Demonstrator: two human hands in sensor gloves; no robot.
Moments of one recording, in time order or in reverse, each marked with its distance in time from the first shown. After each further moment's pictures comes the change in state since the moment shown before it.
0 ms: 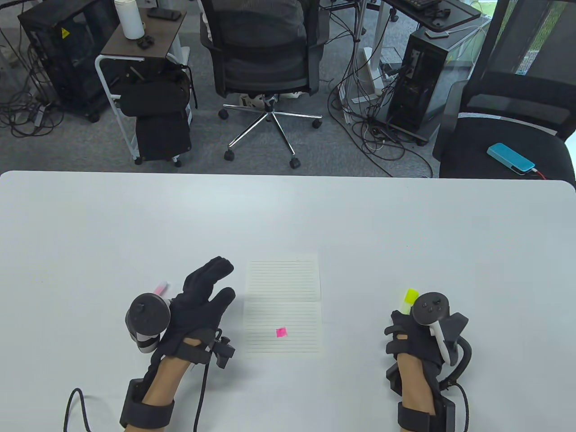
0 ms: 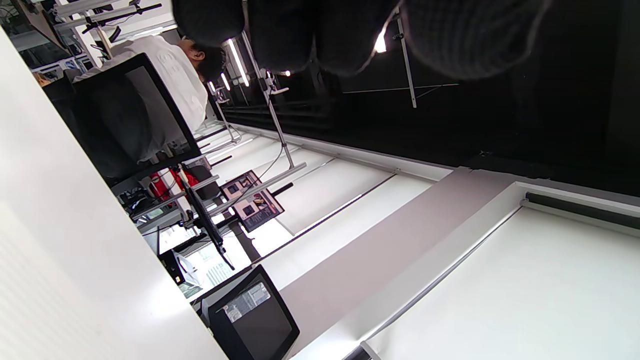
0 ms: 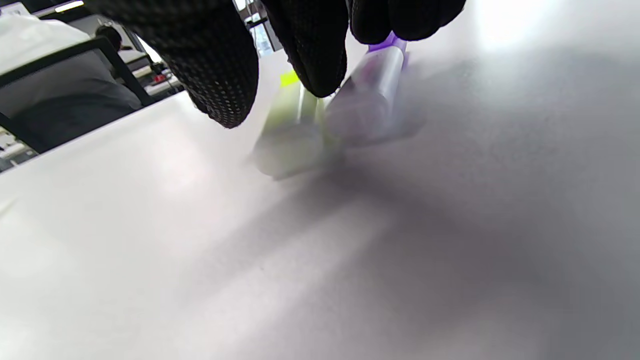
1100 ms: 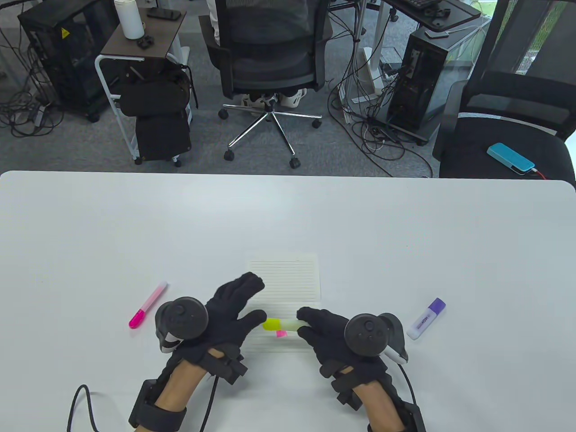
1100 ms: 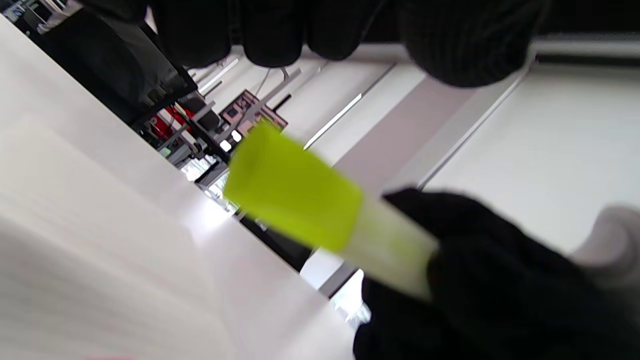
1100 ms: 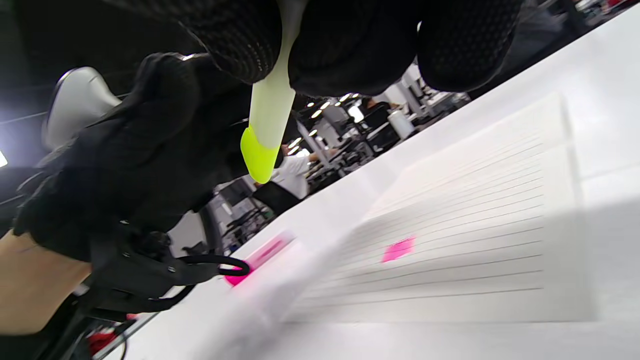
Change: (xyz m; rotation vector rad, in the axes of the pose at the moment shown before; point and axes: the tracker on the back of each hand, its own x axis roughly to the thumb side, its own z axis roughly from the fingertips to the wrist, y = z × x) left_hand 0.015 -0.063 0.006 -0.365 -0.049 -0.237; right_hand 0.112 0.027 0.108 0.201 -1.187 -0.263
